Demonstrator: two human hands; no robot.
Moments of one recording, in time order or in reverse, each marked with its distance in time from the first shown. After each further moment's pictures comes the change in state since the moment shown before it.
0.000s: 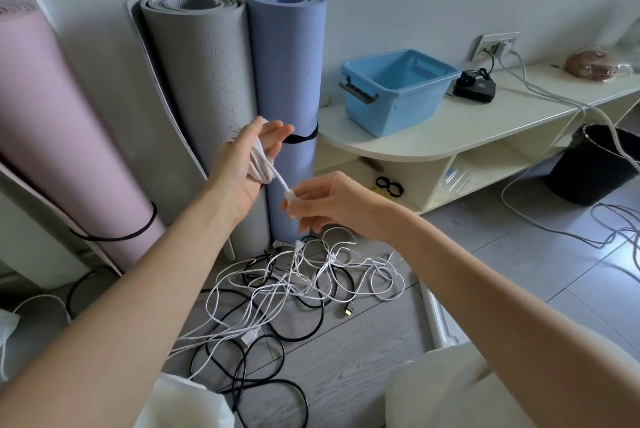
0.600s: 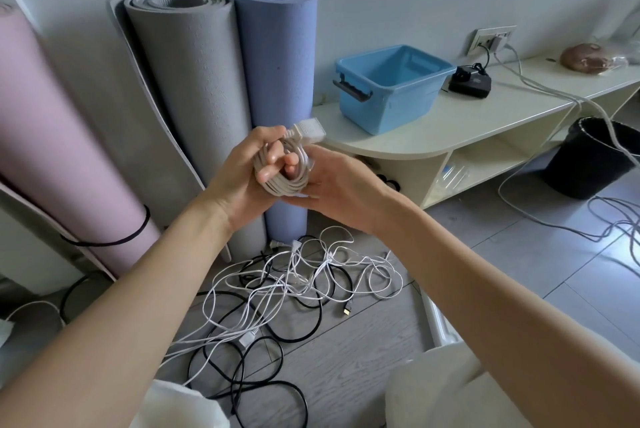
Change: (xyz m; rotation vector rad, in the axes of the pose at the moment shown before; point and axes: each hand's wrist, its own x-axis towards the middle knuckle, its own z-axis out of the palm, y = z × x) left_hand -0.017 0.004 0.010 -0.062 -0.395 -0.249; right_hand 0.006 -0.013 -0.004 0.650 -0.001 -0.016
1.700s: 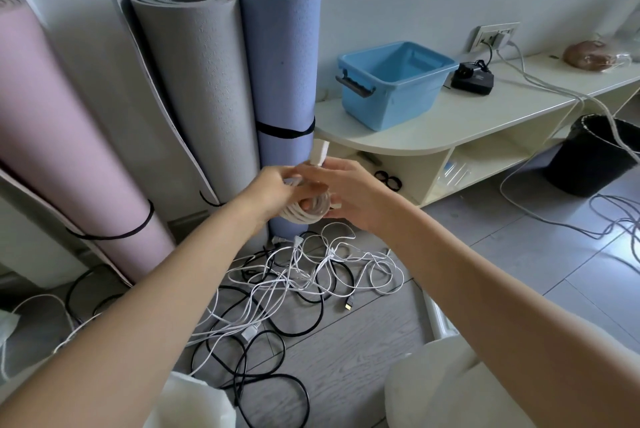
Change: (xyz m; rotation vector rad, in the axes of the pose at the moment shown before) left_hand 0.002 -0.033 -0.006 0.810 0.235 -0.076; right_hand 0.002 0.014 -0.014 -0.381 0.321 0.059
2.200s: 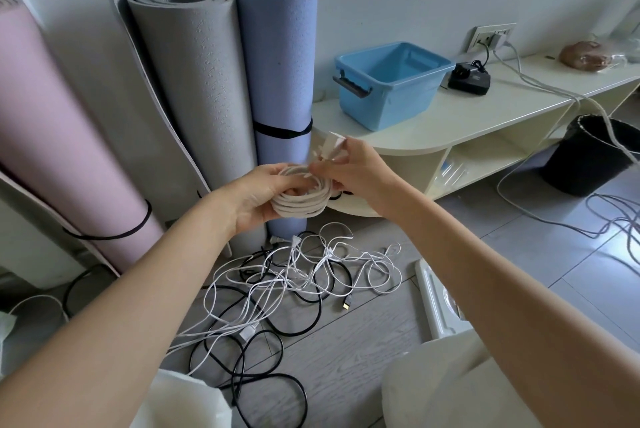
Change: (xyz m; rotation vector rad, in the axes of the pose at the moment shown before) left_hand -0.004 0.007 -0.011 -0.316 -0.210 -0.168; right_hand -0.001 -0.015 -0.016 -0.235 0.129 -0.236
